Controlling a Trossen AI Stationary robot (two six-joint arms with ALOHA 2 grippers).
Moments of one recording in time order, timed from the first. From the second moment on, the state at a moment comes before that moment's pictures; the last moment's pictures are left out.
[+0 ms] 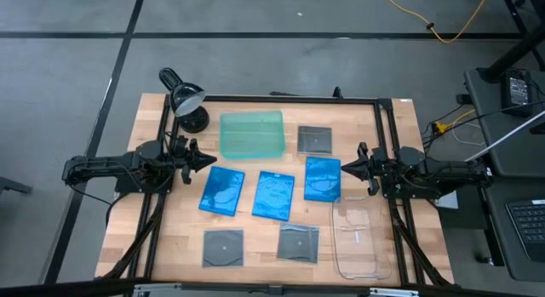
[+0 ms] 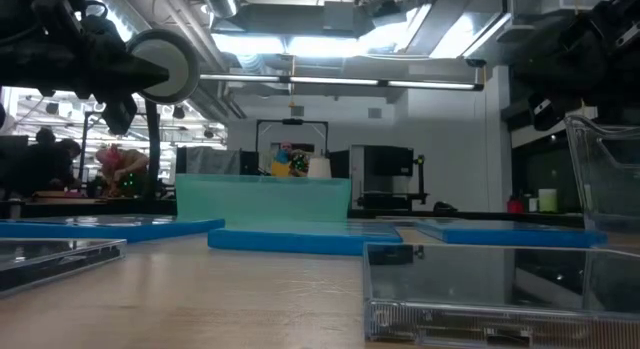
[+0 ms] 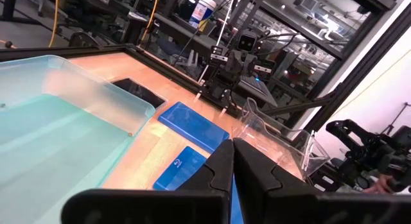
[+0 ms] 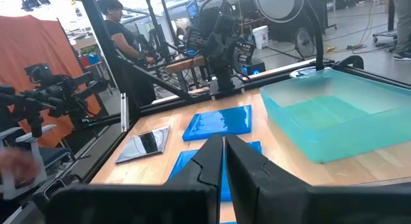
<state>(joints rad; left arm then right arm) 0.10 0.03 0.01 0.03 -0.01 -0.54 0.00 0.01 0.01 0.03 -0.04 0.28</state>
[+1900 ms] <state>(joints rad) 0.10 0.03 0.01 0.08 -0.48 -0.82 0.00 0.01 0.01 0.14 0.08 0.21</state>
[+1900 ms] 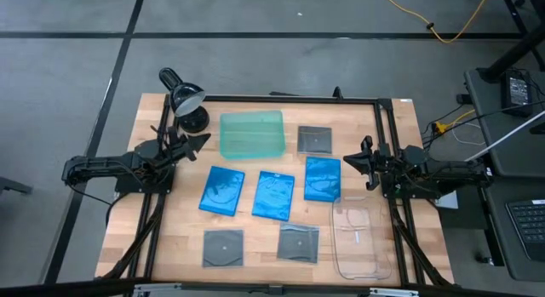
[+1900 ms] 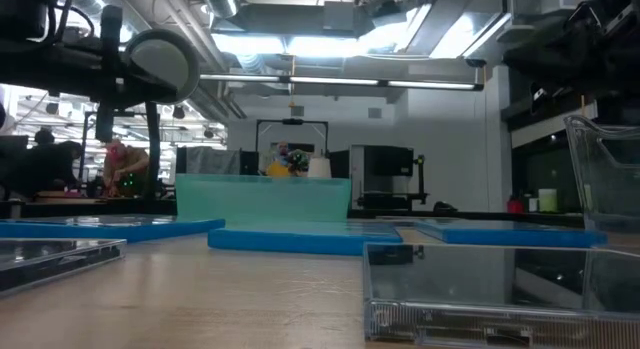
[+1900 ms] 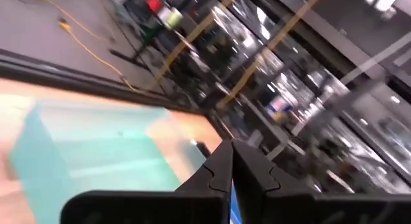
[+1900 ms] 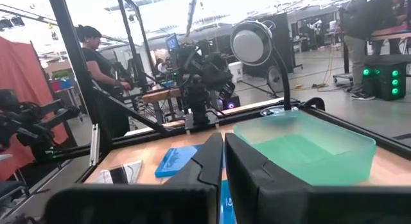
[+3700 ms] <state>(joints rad) -0.01 1.19 0.79 -0.40 0.11 -0.65 0.17 1.64 0.99 -0.43 0.01 0.20</state>
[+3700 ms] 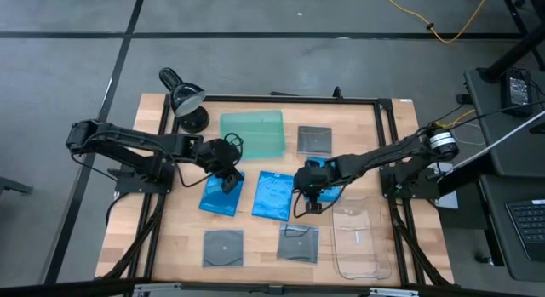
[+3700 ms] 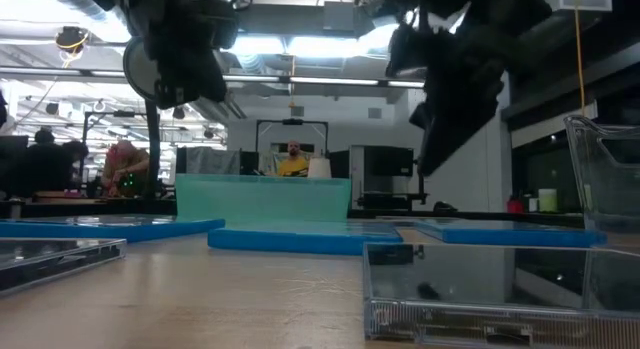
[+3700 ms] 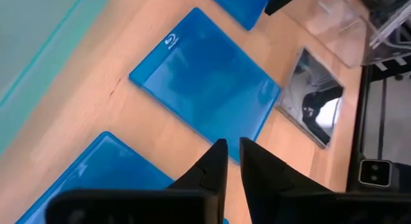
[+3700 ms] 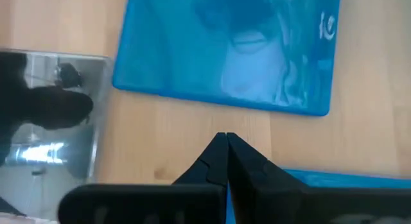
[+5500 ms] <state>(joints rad) -0.07 1.75 0.79 0.05 0.15 -1.00 0.11 1.81 0.99 -0.33 -0.08 0.18</state>
